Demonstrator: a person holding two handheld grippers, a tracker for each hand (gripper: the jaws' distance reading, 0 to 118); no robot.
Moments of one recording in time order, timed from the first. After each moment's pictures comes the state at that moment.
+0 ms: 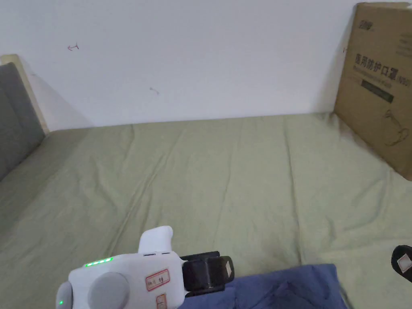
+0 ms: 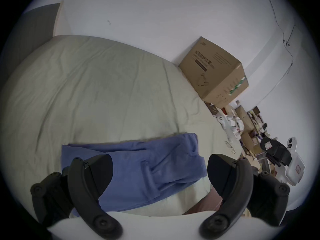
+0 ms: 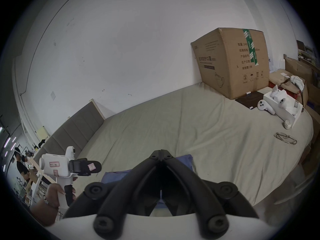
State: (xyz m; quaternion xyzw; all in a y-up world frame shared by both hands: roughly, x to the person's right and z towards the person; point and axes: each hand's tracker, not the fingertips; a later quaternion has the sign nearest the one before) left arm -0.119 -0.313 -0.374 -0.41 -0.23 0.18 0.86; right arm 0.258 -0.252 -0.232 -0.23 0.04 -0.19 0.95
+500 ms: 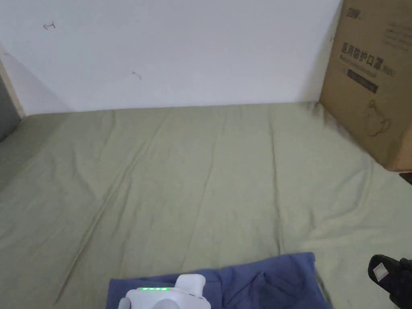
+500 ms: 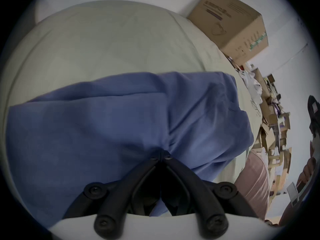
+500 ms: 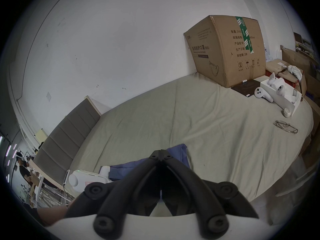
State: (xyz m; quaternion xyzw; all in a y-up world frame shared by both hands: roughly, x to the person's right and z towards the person) left arm -0.032 -0.449 -0.390 -0.55 -0.26 0.08 0.79; right arm 0.272 -0.283 -0.239 -0.27 0.03 -0.20 0.94
